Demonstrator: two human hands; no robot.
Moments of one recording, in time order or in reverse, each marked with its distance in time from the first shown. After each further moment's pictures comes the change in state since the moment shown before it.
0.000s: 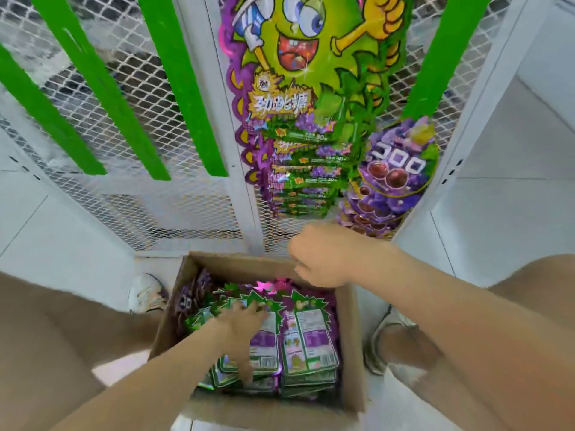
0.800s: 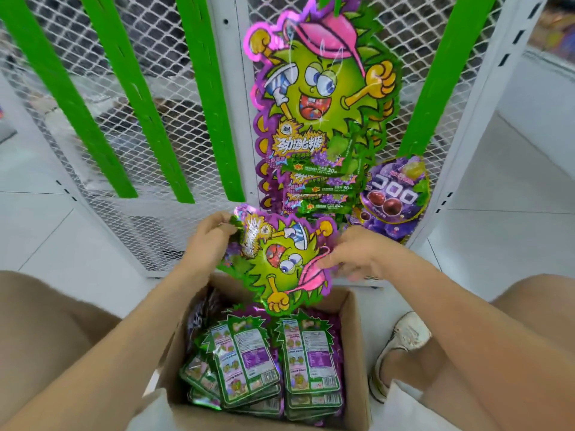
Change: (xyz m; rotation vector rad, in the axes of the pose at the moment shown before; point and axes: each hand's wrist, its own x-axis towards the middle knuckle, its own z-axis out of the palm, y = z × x) left_hand -0.114 -0.058 -0.131 -1.632 1.159 -0.089; right_hand -0.009 0.038 0.002 1.153 0.058 0.662
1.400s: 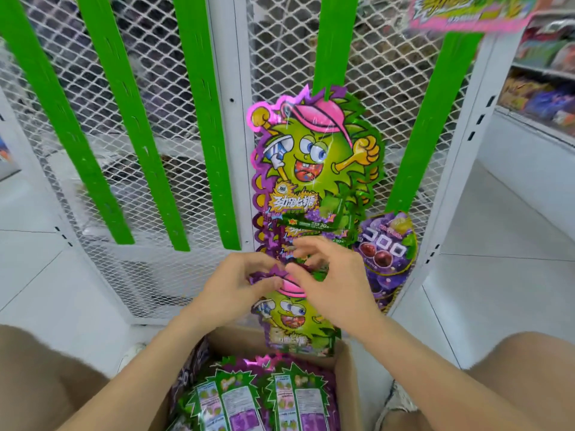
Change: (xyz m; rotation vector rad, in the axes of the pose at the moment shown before) left_hand -0.041 0.061 0.023 0.249 -0.383 0.514; right_hand -0.044 -0.042 0.021 0.020 0.649 -0.893
